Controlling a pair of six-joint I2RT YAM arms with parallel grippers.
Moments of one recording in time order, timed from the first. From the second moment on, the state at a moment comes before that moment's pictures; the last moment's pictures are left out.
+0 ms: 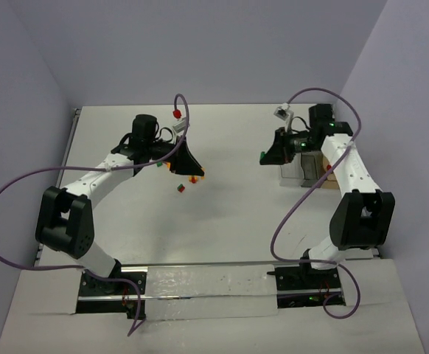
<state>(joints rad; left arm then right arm) -0.40 1.59 1.14 -0.10 1.20 -0.14 0.02 1.55 1.37 -0.93 -1.07 -0.40</state>
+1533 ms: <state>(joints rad) -0.39 1.60 1.17 0.05 0.84 -0.48 -0.12 1.66 1.47 -0.84 -0.63 -0.24</state>
